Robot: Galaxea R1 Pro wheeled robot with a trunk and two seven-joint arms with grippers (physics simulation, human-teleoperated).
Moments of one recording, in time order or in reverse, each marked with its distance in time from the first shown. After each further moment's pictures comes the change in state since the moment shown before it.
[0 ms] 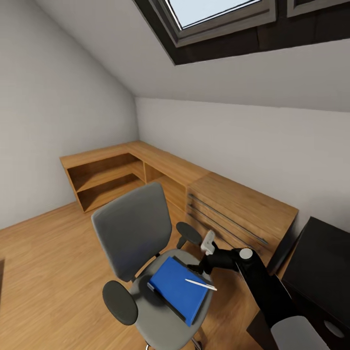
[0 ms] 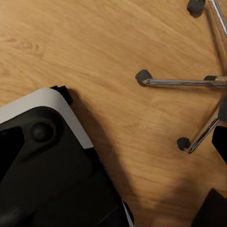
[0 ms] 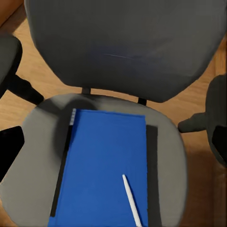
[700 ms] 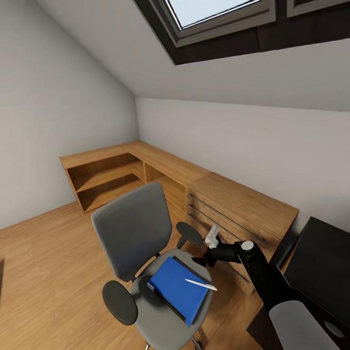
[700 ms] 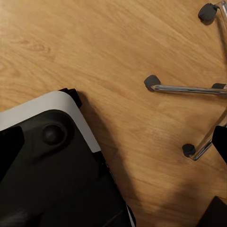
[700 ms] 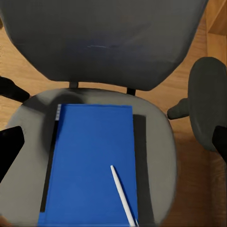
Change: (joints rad) left arm 0.001 0.005 0.059 0.018 -0.007 0.026 -0.004; right arm -0.081 -0.007 -0.040 0.118 0.001 0.024 -0.012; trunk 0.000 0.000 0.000
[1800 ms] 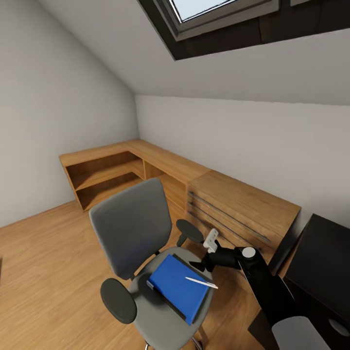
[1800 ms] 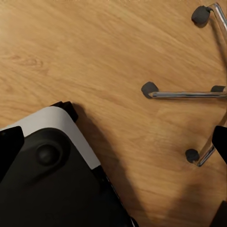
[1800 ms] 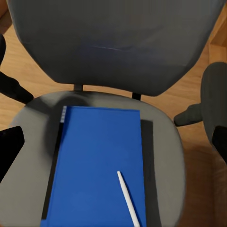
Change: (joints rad) left arm 0.002 0.043 -0.063 -0.022 0.015 -0.028 0.002; right arm 0.083 0.011 0.002 -0.131 0.001 -0.005 0.009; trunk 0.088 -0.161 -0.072
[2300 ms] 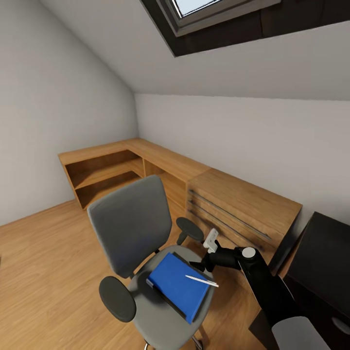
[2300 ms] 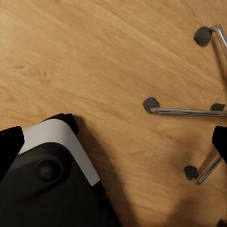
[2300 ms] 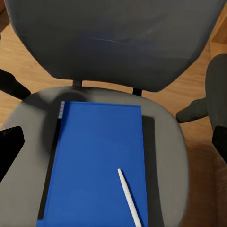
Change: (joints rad) left arm 0.030 -0.006 0.070 -0.040 0.002 -0.001 -0.009; right arm 0.001 0.000 0.000 -0.001 0.000 0.001 -0.001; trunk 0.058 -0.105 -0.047
